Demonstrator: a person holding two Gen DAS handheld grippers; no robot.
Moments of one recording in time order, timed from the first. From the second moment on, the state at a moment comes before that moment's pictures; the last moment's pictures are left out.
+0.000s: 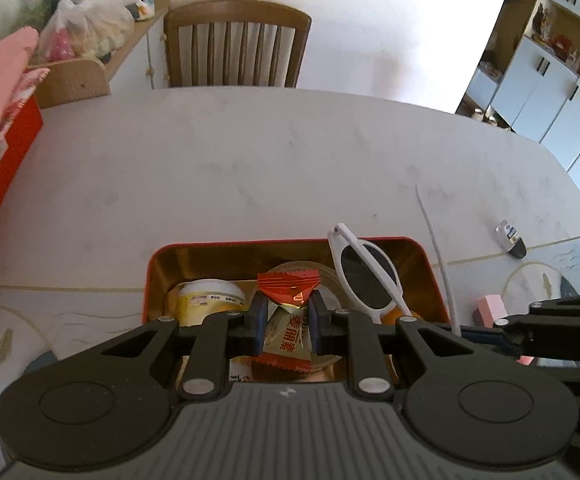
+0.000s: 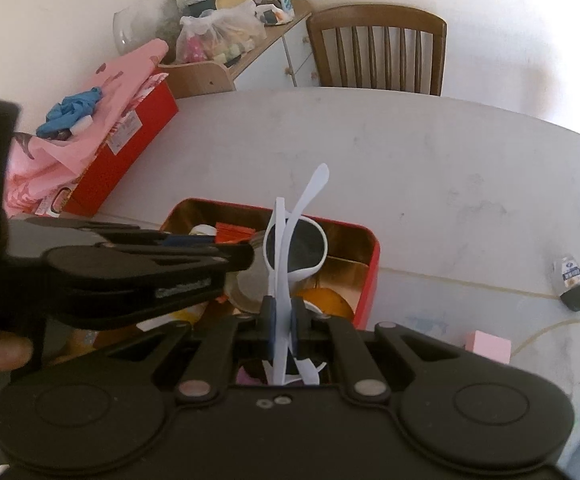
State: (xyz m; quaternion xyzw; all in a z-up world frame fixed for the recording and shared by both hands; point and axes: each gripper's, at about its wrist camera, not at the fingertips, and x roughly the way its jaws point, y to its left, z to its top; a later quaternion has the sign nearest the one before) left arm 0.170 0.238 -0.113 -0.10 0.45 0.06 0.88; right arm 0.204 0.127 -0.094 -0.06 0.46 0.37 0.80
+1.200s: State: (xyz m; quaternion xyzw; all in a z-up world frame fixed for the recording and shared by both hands) left arm 0.168 0.237 -0.108 -0.11 0.45 0.06 0.88; right arm 0.195 0.112 -0.070 -0.06 0.45 0.38 0.81
